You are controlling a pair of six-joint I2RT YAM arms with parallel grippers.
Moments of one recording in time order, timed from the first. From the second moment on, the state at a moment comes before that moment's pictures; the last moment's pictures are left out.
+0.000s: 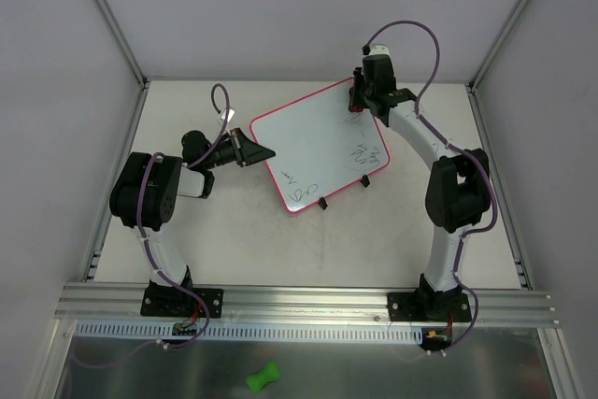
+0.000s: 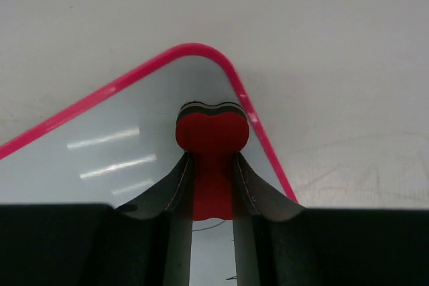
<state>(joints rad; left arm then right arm) -0.13 1.88 0.70 1.20 1.02 -0.94 0.38 1.96 1.70 -0.32 0.18 0.23</state>
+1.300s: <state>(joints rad) -0.13 1.88 0.70 1.19 1.02 -0.95 0.50 1.79 1.32 0.01 0.05 0.15</state>
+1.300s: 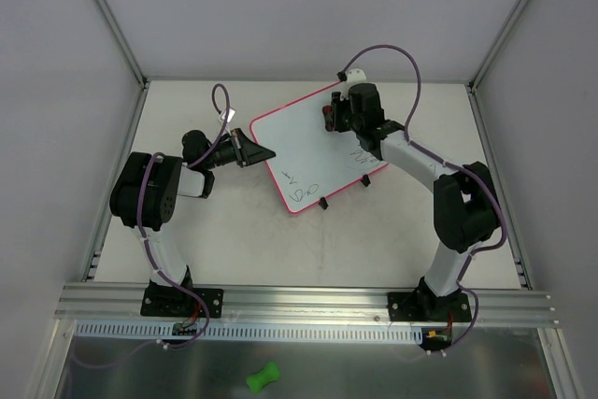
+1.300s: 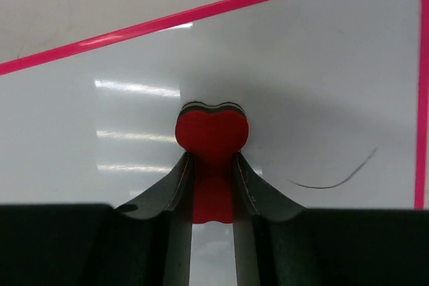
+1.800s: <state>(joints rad) -0.13 1.88 0.70 1.19 1.03 -0.96 0.26 1.76 1.16 0.06 0.08 0.50</state>
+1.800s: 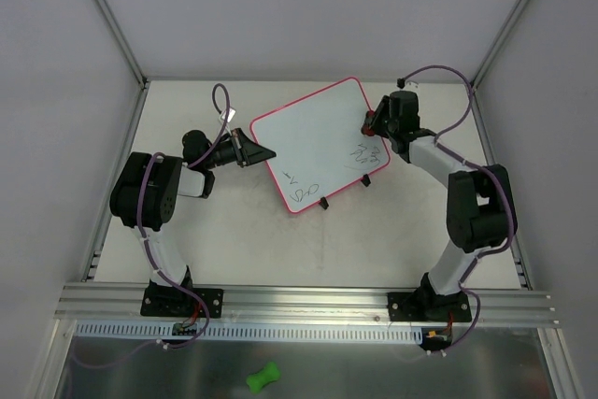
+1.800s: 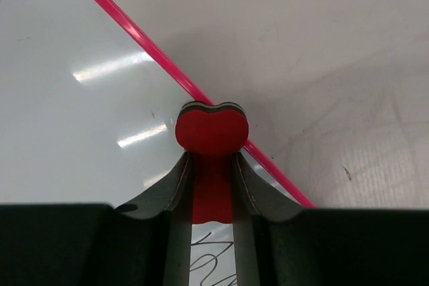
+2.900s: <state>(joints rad) -0.13 1.88 0.70 1.19 1.03 -0.96 0.44 1.74 1.19 0.05 0.08 0.33</state>
